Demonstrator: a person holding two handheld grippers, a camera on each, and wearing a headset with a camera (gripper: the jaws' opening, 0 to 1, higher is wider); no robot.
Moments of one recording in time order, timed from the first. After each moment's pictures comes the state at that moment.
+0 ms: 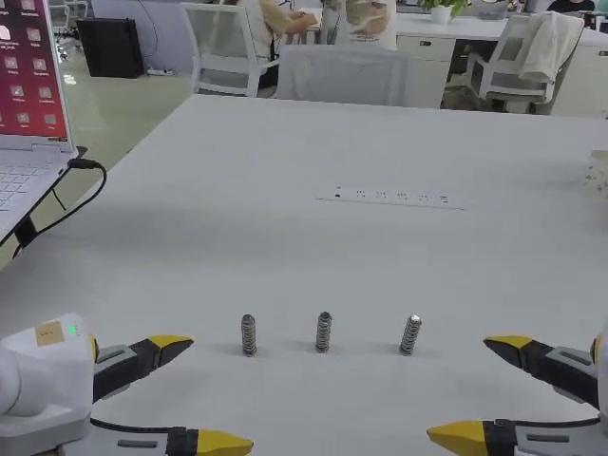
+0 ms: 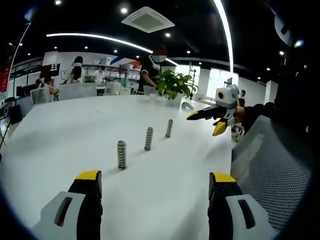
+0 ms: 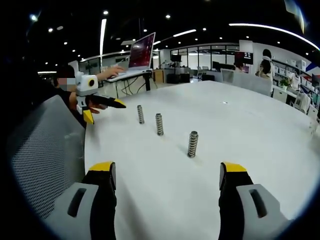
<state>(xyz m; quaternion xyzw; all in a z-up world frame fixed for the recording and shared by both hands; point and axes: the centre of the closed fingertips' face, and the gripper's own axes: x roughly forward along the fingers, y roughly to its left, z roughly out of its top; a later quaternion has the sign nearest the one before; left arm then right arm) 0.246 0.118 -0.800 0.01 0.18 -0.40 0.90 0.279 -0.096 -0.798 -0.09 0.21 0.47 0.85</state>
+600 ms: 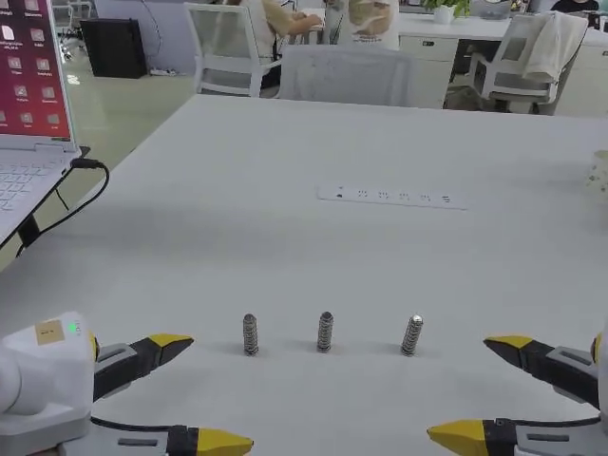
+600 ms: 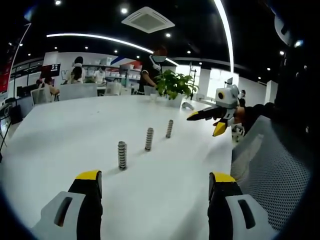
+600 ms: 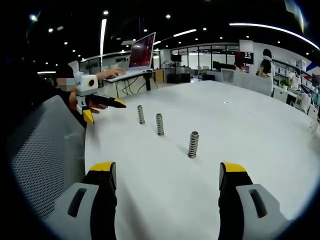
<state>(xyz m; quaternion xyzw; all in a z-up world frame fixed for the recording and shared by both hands) 0.247 0.118 -0.798 0.01 0.18 -0.40 0.90 0.279 -0.095 -0.798 -0.09 0.21 0.47 0.85</state>
